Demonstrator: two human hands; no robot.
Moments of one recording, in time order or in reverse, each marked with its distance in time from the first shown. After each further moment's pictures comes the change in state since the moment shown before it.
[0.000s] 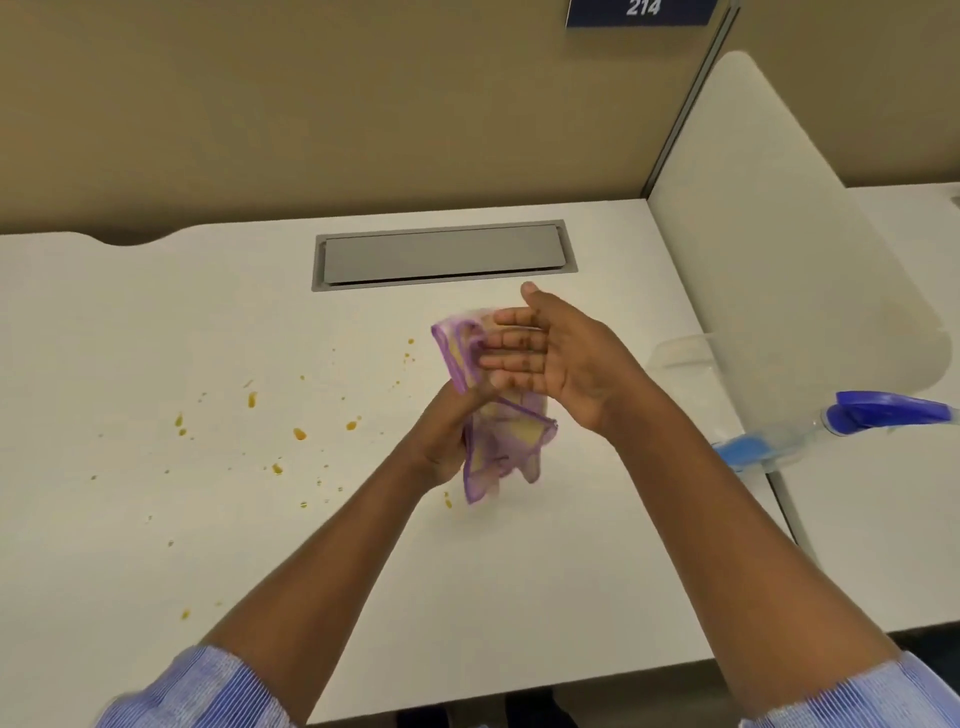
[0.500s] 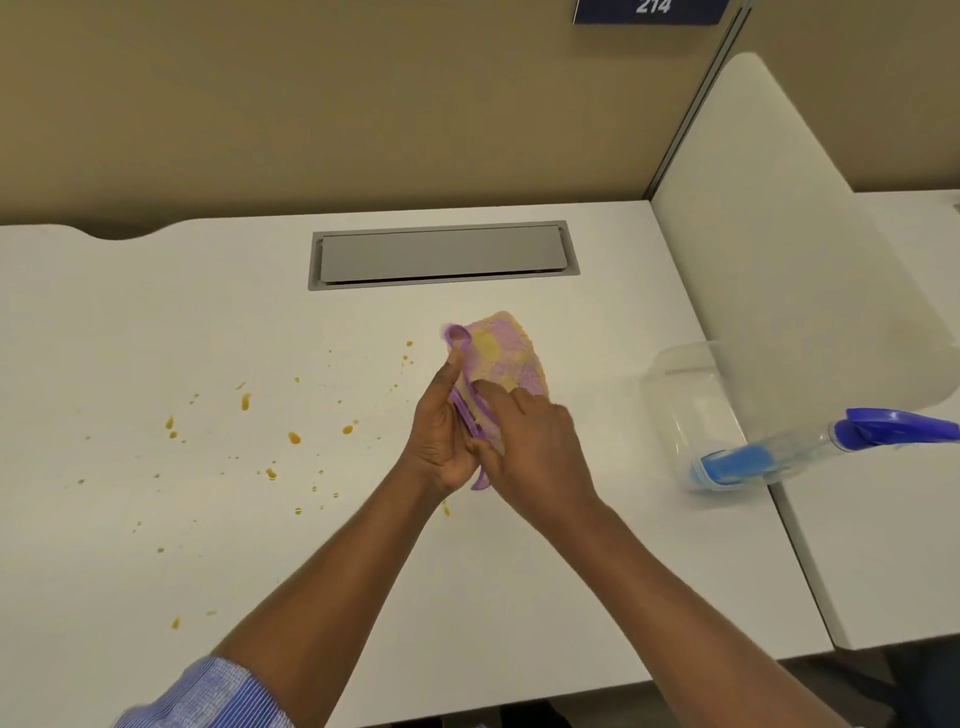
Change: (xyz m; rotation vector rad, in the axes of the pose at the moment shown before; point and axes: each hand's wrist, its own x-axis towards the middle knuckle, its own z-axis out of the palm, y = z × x) left_hand 0.012 -0.005 -0.002 -0.468 0.118 -0.069; right_hand -0.004 0.096 0.012 -1.406 0.226 -0.594
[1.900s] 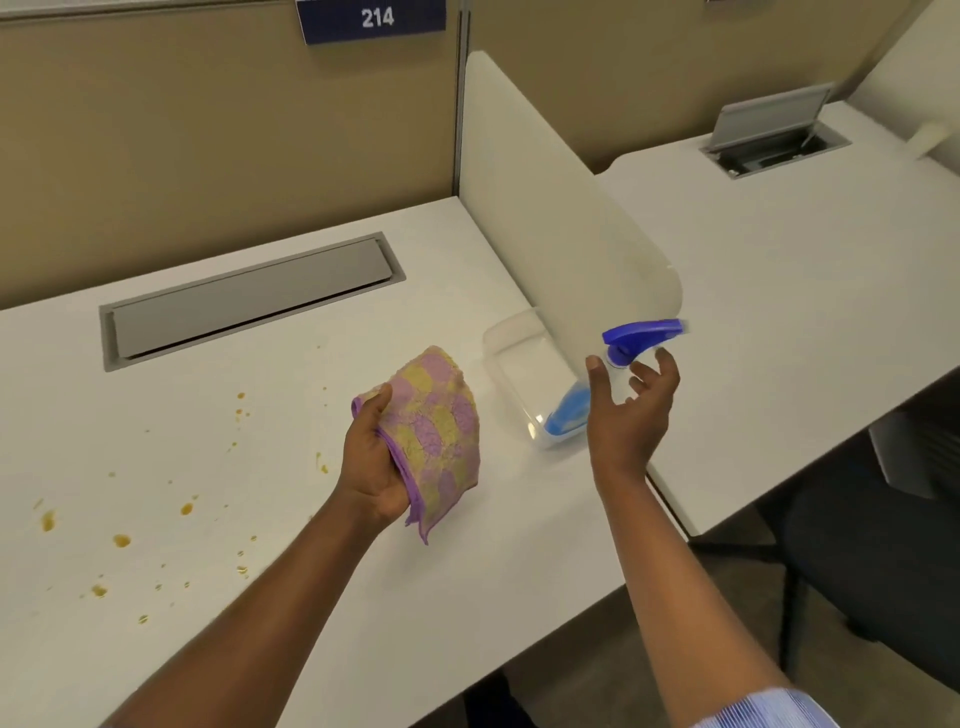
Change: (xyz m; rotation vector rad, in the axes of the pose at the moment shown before) left_hand 0.026 -0.086 0.054 0.066 0.064 -0.241; right_hand -0.092 0.198 -0.065 0.644 1.020 0.908
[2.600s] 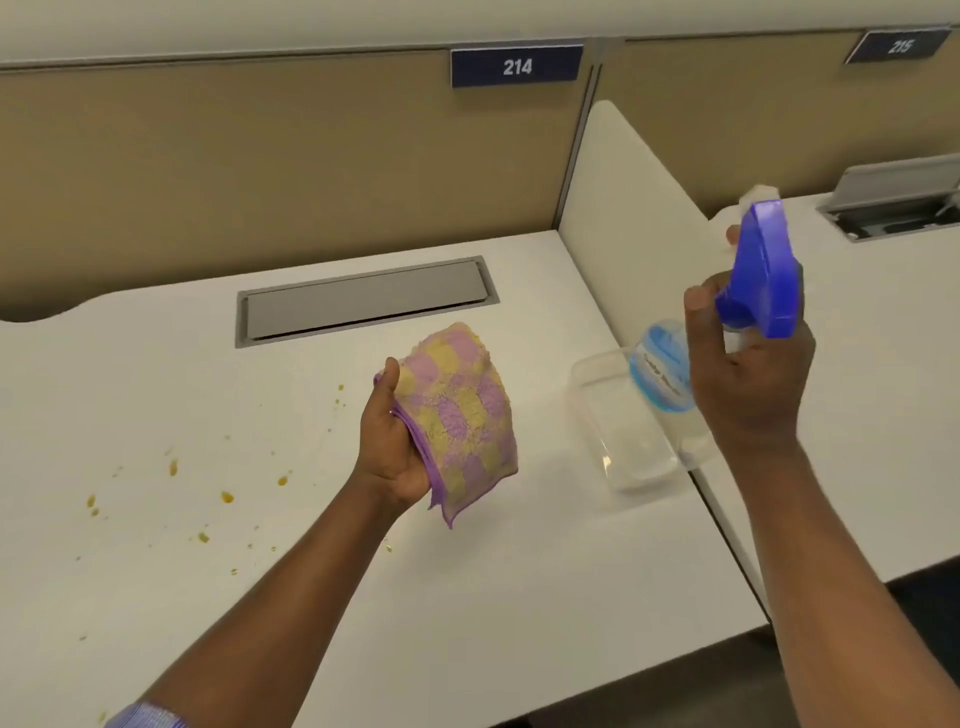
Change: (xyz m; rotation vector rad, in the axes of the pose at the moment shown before) left_hand -0.035 0.066 -0.015 -0.061 -0.059 0.192; right_hand 0.004 -0.139 0.001 0.100 -0.285 -0.783
